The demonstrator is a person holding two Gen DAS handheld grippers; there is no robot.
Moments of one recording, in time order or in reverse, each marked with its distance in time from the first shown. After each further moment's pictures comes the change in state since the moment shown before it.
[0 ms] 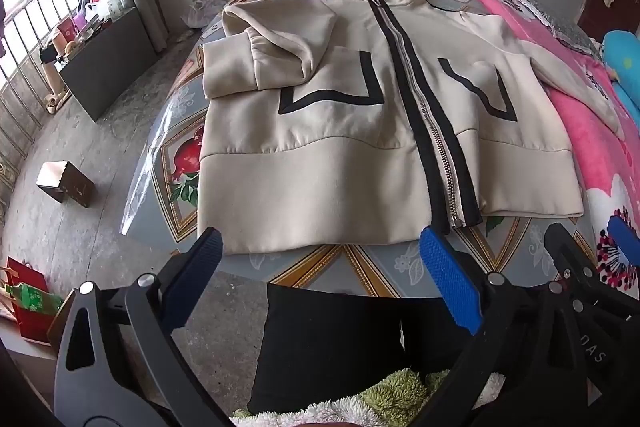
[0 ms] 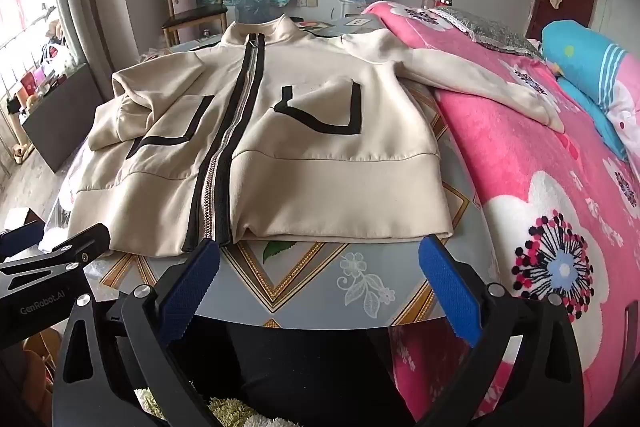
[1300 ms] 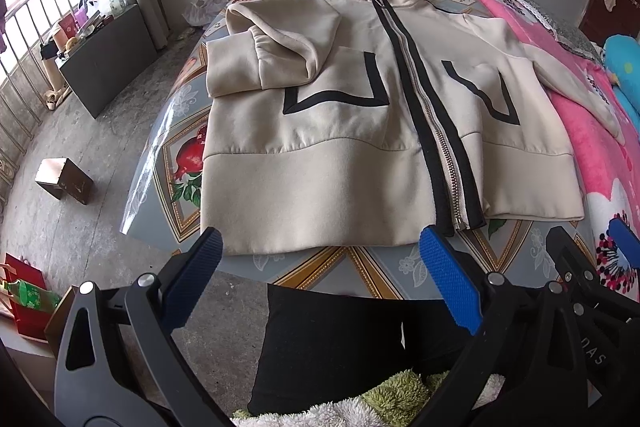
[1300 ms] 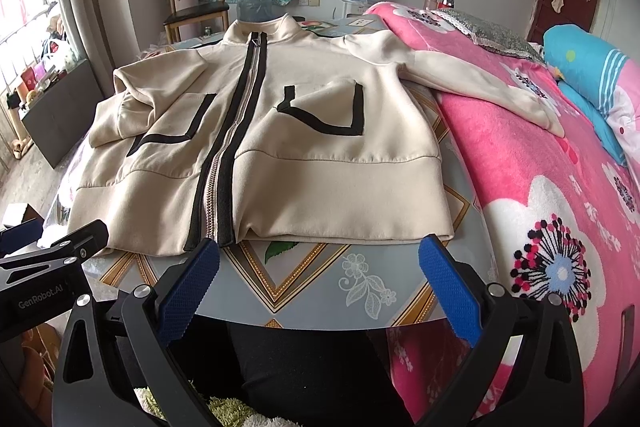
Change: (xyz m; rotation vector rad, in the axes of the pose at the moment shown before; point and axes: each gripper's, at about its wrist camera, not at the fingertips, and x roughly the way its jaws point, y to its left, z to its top) left arm 0.003 0.006 0.001 -0.011 0.005 -0.012; right arm 0.000 0.004 0.001 -0.015 0.001 0.003
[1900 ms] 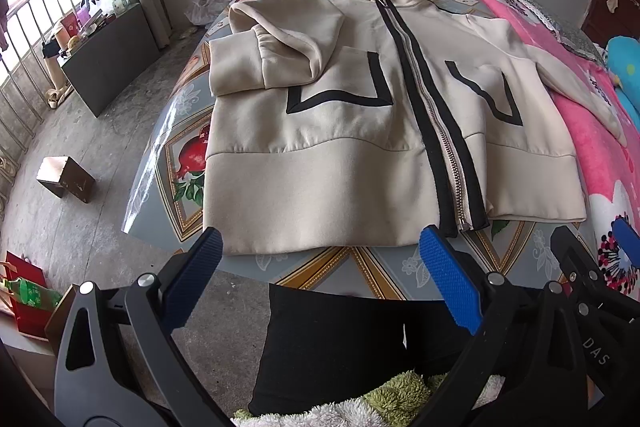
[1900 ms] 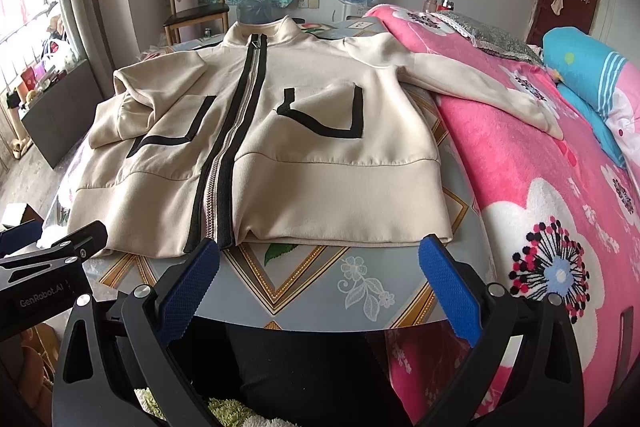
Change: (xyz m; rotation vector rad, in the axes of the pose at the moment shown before) left arm 0.002 0.002 0.000 -0.001 0.001 0.001; right arm -0.001 -0.001 0.000 -0.005 -0.006 -0.006
